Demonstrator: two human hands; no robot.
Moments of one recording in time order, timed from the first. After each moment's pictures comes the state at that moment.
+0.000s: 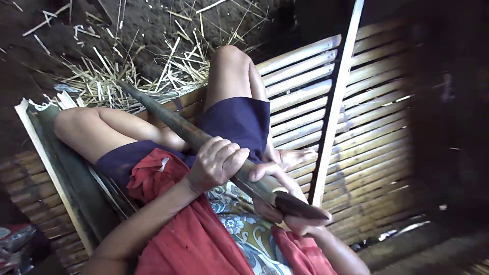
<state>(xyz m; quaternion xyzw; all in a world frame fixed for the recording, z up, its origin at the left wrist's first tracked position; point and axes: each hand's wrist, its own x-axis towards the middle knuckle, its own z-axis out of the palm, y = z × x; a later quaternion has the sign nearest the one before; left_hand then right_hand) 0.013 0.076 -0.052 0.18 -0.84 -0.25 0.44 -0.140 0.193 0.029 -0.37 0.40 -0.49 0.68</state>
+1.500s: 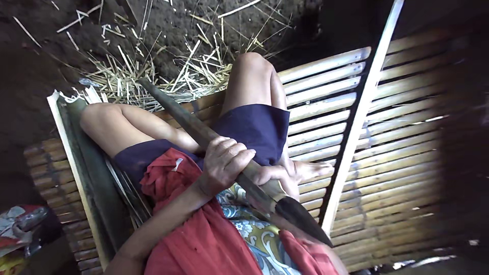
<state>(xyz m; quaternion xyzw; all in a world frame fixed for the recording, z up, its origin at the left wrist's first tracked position) 0.019 0.079 -0.063 0.26 -0.79 -0.25 0.49 -0.115 0.162 -0.010 -0.53 0.41 -0.56 0.49</state>
